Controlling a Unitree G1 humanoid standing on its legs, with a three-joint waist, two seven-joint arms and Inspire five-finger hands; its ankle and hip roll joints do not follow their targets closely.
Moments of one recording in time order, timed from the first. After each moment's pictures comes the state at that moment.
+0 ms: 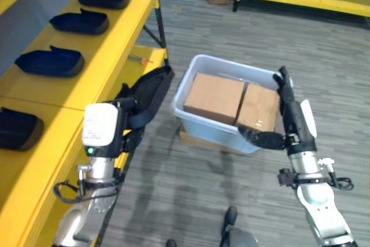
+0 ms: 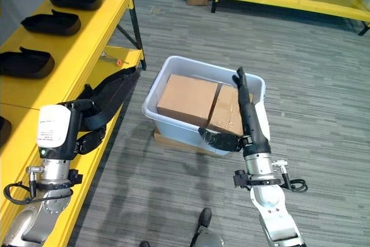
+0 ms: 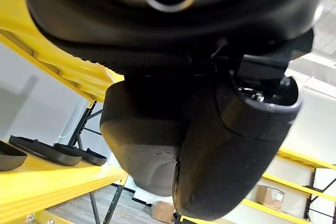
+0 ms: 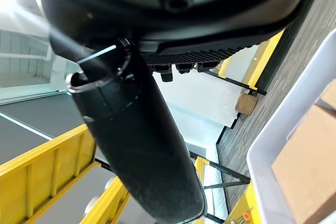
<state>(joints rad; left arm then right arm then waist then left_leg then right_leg) 0.11 0.59 0.00 -0.20 0.72 -0.15 0.51 0.09 -0.46 0.08 -0.27 0.03 -0.26 -0.19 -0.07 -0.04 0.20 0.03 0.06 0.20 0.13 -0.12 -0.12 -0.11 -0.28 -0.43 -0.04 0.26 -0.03</state>
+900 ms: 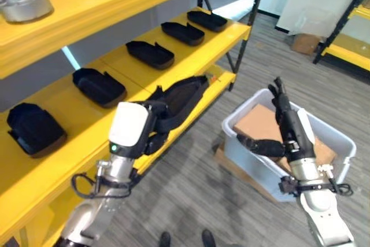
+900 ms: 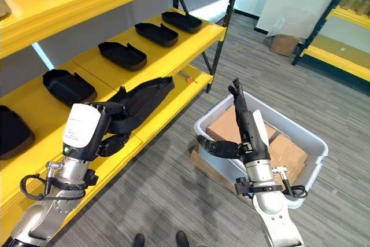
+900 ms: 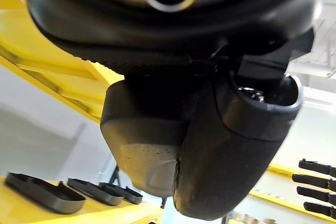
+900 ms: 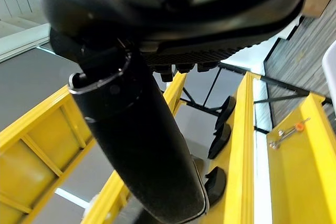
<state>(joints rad) 0.06 0.65 -0.15 -0.26 0.71 -0.20 0.47 0.12 -0.48 0.06 -0.28 0.10 -0.26 -0.15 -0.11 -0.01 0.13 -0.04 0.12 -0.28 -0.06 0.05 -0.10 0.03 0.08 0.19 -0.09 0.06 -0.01</state>
